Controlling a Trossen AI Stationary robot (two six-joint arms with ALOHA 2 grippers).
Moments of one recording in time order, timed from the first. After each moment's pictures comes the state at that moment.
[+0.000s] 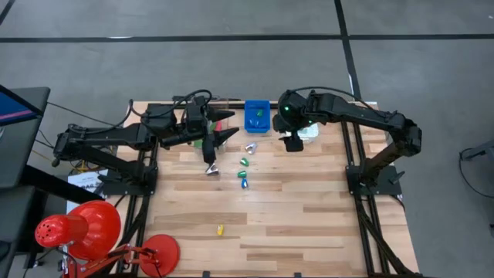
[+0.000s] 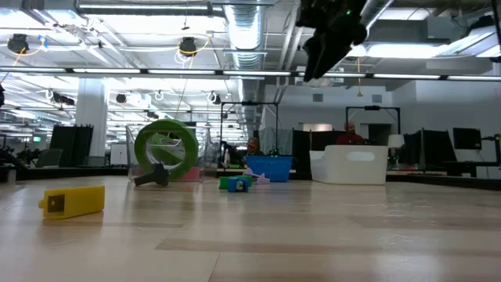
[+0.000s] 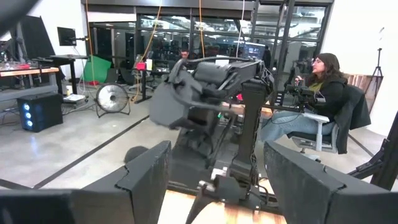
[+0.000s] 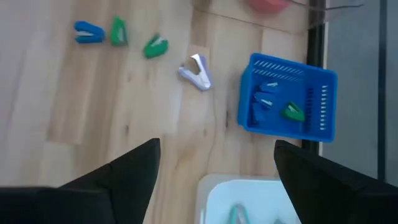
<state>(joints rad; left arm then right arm) 0.02 1.16 1.13 0.11 -0.24 -0.06 -0.31 1.53 1.47 -0.98 0.02 -0.51</state>
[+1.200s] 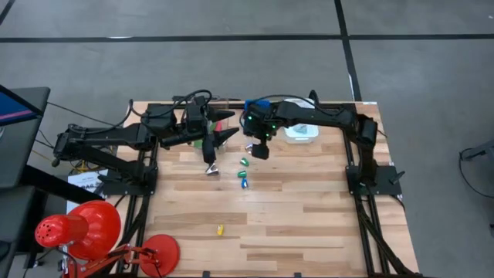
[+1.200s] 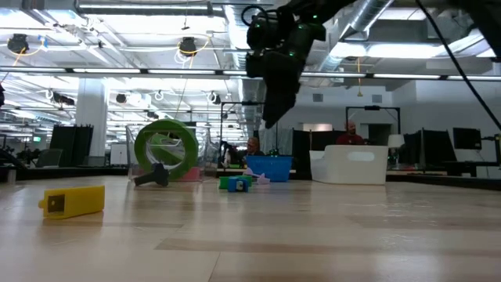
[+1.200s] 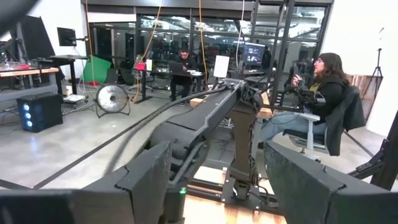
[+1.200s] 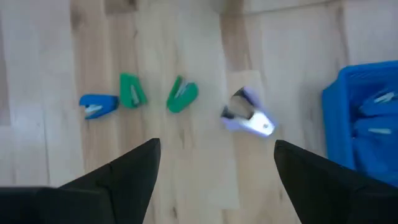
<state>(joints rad) 0.02 1.16 1.13 0.11 -0.24 -0.06 -0.29 1.96 1.67 -0.90 -0.14 -0.16</state>
